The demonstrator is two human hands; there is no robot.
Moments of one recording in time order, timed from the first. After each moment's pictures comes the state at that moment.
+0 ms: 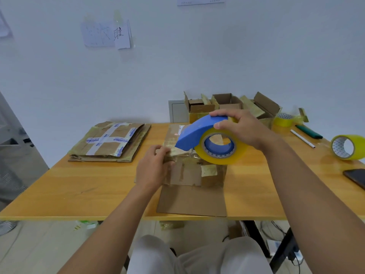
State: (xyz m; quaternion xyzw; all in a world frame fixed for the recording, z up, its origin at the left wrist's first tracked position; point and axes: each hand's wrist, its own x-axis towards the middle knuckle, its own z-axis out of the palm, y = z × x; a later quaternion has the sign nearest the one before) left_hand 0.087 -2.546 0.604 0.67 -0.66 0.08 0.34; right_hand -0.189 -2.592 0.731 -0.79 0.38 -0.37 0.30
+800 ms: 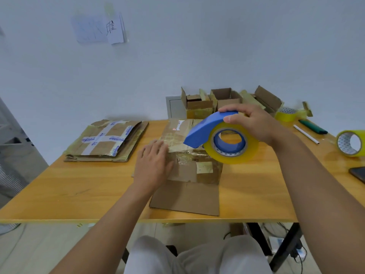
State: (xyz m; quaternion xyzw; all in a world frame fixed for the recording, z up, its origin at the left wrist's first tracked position) left_hand 0.070 -2.549 0.610 0.65 -0.69 0.20 0.24; right_hand -0.224 -2.614 0.728 -0.79 0.37 -0.38 0.31
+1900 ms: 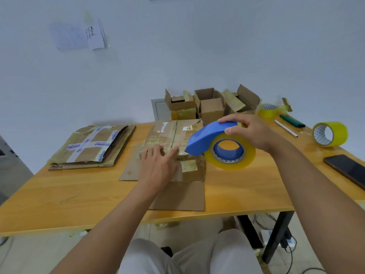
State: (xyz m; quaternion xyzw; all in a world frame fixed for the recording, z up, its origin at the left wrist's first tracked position) left_hand 0.017 -2.556 0.611 0.65 -0.71 0.21 0.17; right_hand -0.275 -2.604 0.700 -0.78 0.39 -0.38 0.31
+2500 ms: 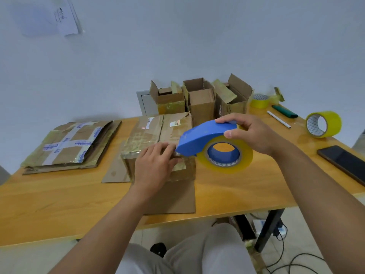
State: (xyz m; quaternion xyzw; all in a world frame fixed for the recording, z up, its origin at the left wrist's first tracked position) left_hand 0.001 -2.586 0.589 0.52 -0.75 0.29 0.29; right_hand -0.295 -2.610 0.680 -0.78 0.38 -0.39 0.33
